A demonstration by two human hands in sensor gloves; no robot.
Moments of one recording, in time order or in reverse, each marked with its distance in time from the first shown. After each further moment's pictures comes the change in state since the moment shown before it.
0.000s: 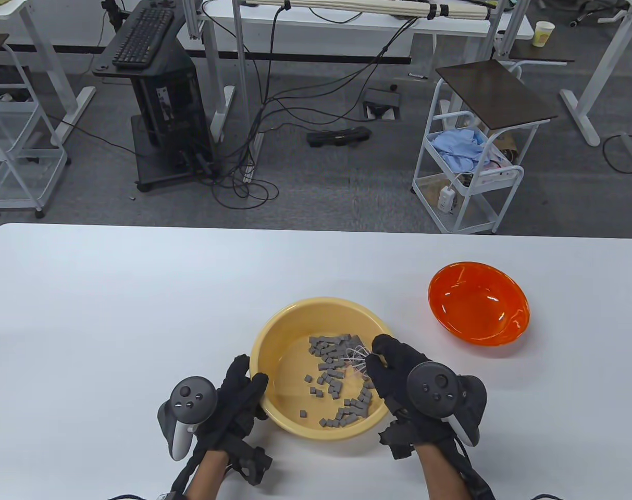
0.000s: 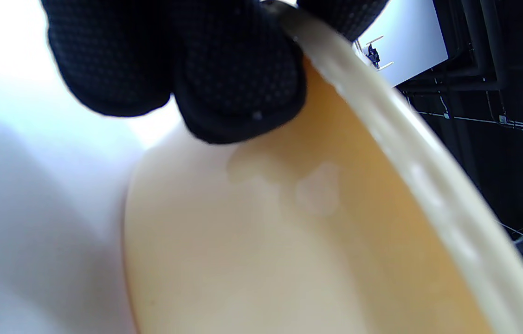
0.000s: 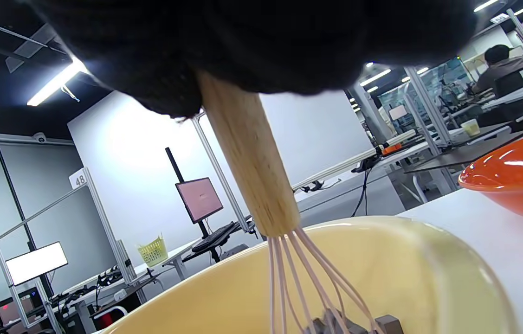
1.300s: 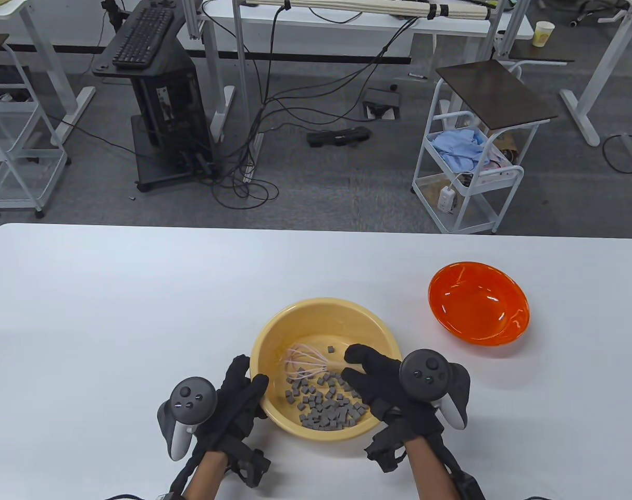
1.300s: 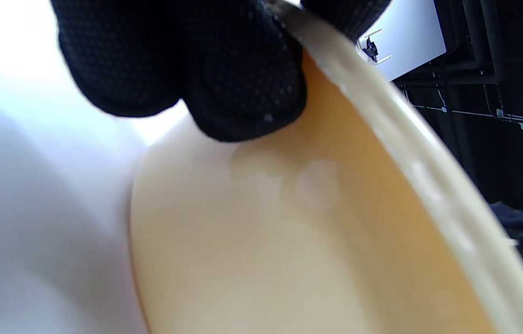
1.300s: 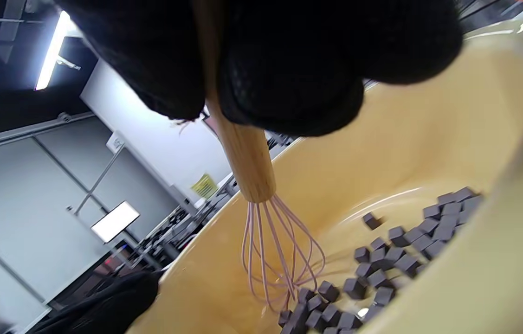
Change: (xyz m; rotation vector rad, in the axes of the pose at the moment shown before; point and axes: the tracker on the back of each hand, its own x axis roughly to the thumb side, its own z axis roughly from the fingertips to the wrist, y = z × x) left_hand 0.000 0.000 0.002 -0.014 -0.008 -0.005; right_hand -0.004 0.030 -0.008 0.357 -0.009 -0.315
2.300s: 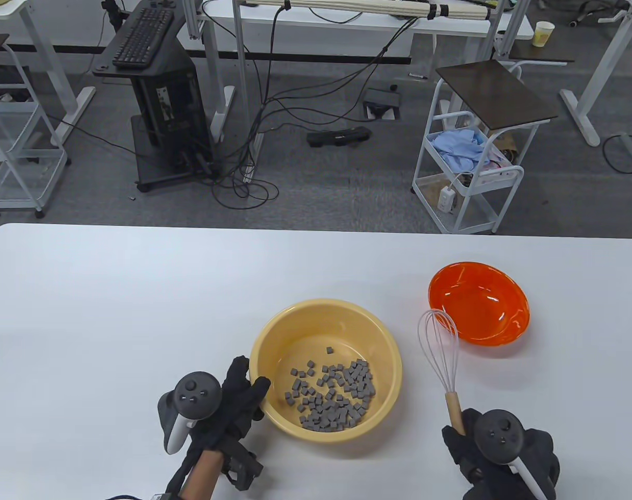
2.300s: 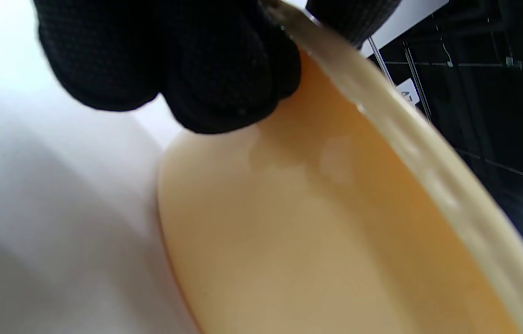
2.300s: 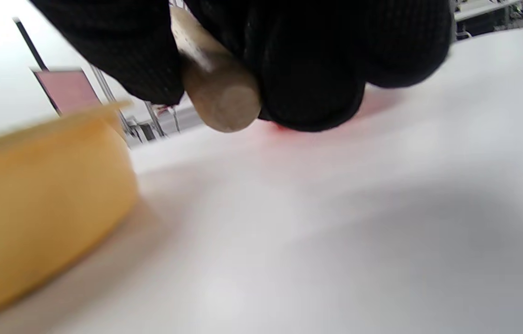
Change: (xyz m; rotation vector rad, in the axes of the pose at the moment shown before) left_hand 0.003 0.005 -0.004 -0.083 0.000 -0.093; right_hand -0.072 -0.060 0.118 -0.150 0.390 0.436
